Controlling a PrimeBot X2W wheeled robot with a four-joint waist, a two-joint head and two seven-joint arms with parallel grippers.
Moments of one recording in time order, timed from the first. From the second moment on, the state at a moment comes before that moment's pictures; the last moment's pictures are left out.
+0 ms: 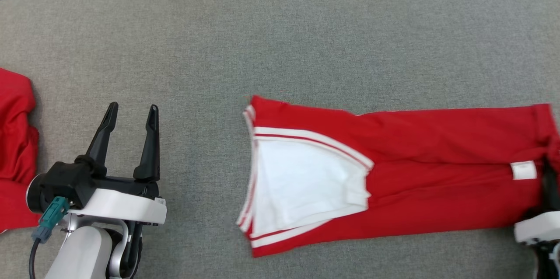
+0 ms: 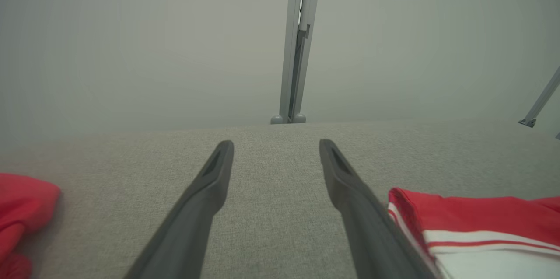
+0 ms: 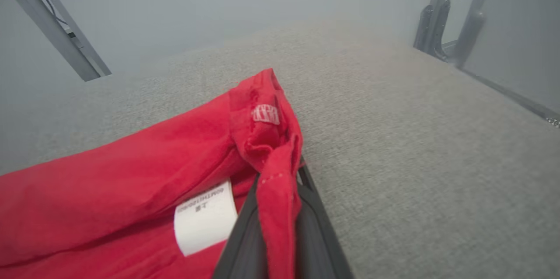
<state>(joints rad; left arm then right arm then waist) -0.22 0.28 -0.23 0.09 -0.42 0.07 -0.26 -0.19 -0.12 -0.27 0.45 0.32 0.13 -0.25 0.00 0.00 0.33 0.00</state>
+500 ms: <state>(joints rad) -0.23 0.27 -0.23 0.11 -0.43 0.06 -0.26 -0.20 -0.06 -0.01 0.09 0.28 0.13 -0.20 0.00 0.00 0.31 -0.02</state>
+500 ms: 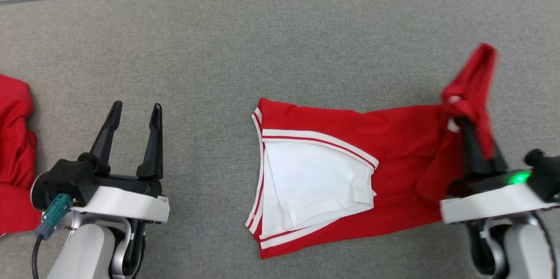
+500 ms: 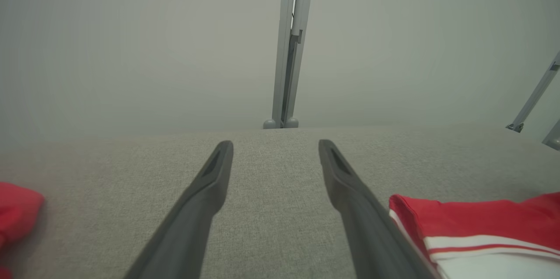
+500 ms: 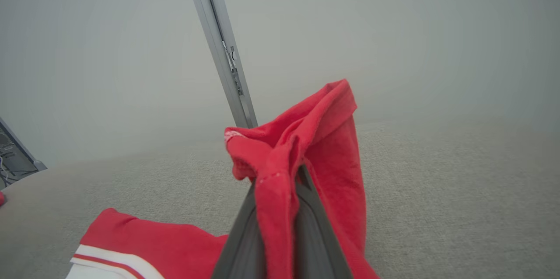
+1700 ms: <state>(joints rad) -0.26 0.25 -0.30 0.14 -0.43 0.05 -0.23 -0.36 -0.05 0.77 0.24 0.74 0.13 -0.26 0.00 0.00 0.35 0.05</state>
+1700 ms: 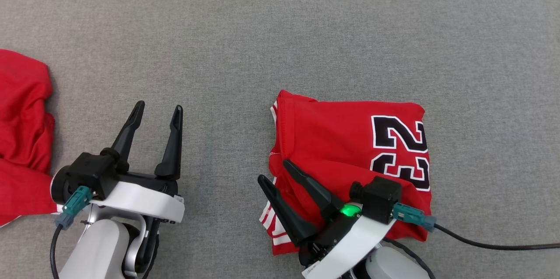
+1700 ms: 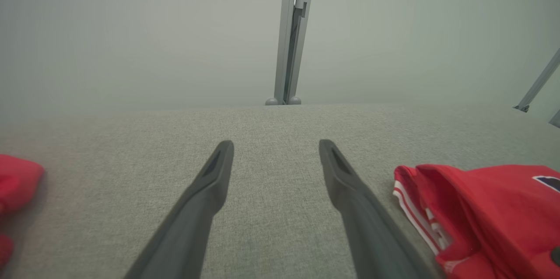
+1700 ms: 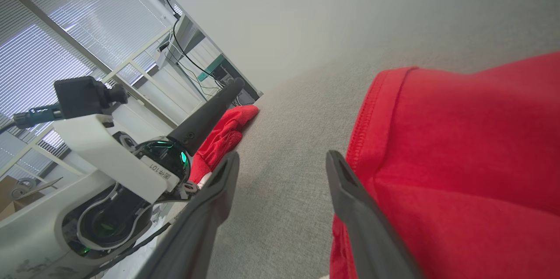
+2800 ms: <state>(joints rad) -0.14 0.31 -0.27 -0.01 -0.42 0.15 -0.22 -0.05 -0.09 -0.03 -0.08 0.19 0.13 -0.13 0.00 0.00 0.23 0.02</state>
